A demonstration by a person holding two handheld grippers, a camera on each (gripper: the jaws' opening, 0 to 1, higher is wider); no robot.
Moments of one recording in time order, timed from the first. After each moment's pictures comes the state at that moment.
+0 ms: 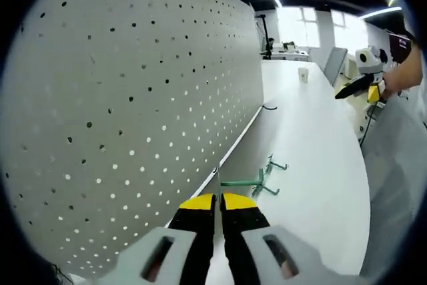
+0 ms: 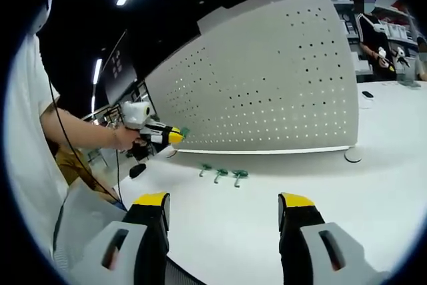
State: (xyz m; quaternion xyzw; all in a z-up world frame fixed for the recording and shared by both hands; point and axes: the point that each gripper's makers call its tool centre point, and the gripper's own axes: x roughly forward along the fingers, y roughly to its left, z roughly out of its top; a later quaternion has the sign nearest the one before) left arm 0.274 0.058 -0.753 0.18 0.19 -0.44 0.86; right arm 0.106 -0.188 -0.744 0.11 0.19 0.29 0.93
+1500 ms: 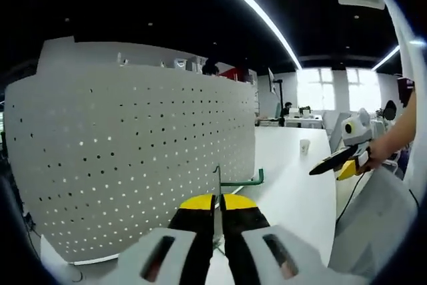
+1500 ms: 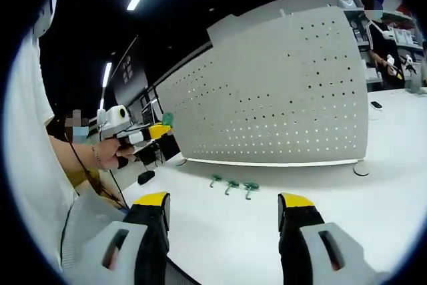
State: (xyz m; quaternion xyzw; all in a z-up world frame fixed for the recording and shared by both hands) left arm 0.198 0.024 -0.663 0.02 0.05 -0.40 0.91; right arm 0.106 -0.175 -0.723 0.11 0.16 0.32 0.93
